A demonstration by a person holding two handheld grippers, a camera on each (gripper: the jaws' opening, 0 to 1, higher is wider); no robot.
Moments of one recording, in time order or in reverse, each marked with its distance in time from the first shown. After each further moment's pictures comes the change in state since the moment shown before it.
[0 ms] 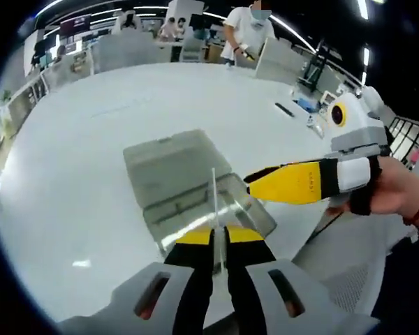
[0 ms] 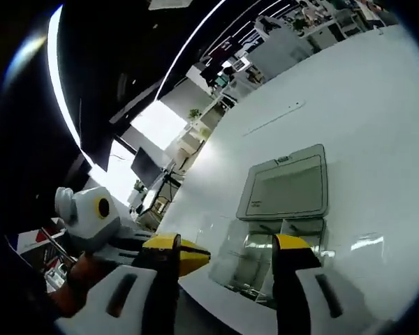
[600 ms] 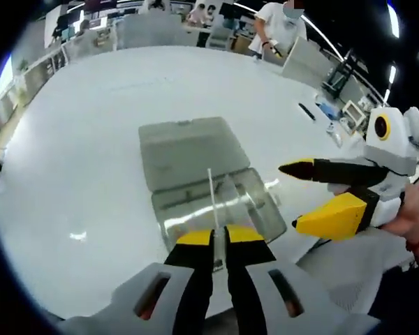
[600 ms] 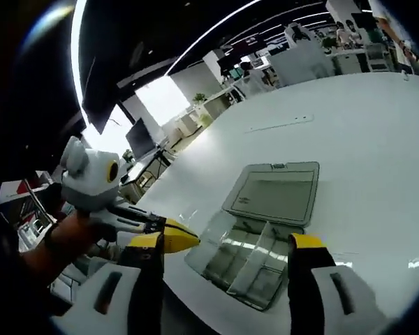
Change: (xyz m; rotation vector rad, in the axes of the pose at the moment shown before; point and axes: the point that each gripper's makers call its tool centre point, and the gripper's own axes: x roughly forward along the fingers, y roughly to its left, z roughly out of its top) left arm 0.006 0.012 -0.009 -0.157 0.066 0.081; right arm -0.014 -0.010 -0.003 -0.256 0.042 -0.088
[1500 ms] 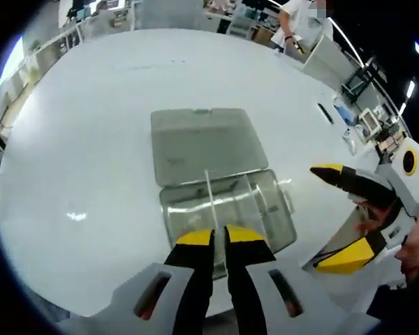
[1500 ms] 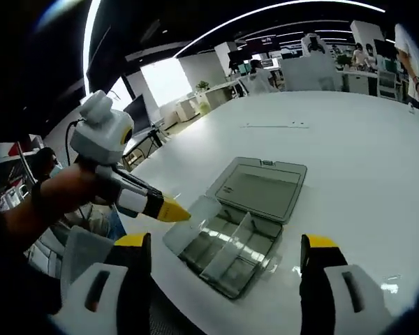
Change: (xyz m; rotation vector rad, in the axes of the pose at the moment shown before) left arm 0.016 0.015 0.002 -0.094 0.083 0.052; right arm -0.008 -0.016 -0.015 -0.112 0.060 -0.048
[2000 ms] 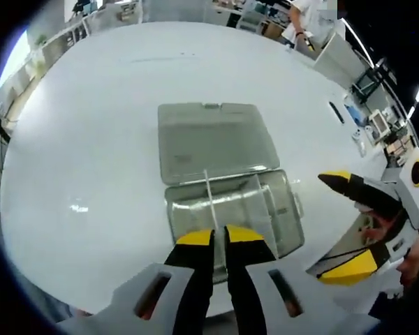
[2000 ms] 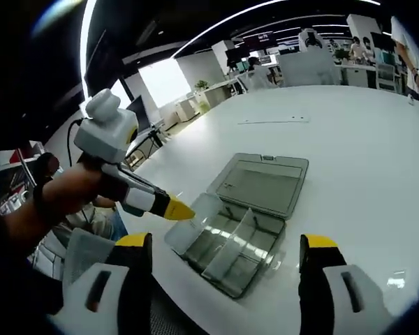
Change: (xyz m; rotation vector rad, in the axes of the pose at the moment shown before) left arm 0.009 0.008 0.000 -0.042 0.034 0.051; right arm 0.005 -0.001 -0.006 0.029 0.014 0.019
